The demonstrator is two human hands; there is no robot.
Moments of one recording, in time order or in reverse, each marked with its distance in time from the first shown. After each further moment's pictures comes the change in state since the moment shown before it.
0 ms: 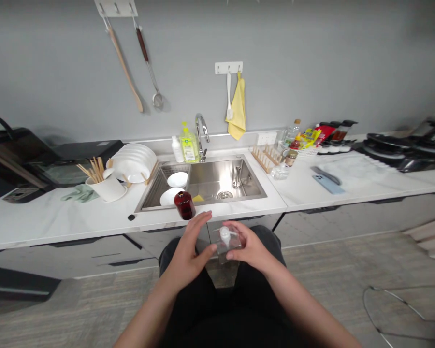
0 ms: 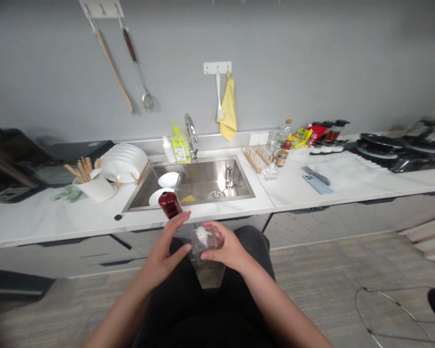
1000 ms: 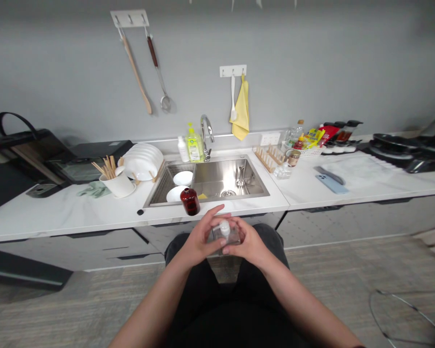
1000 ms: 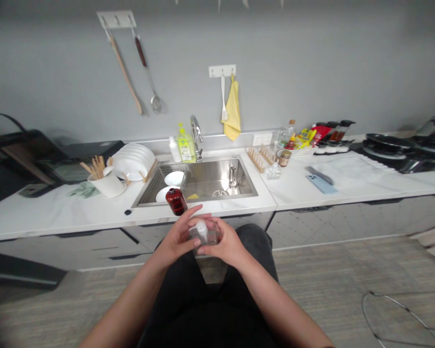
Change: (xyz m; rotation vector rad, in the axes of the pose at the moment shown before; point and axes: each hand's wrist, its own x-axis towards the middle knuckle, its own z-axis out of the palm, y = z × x) left_hand 0.022 -0.004 0.021 -0.591 -0.108 -0.042; right_hand -0.004 -0.006 0.023 0.074 -0.007 -0.090
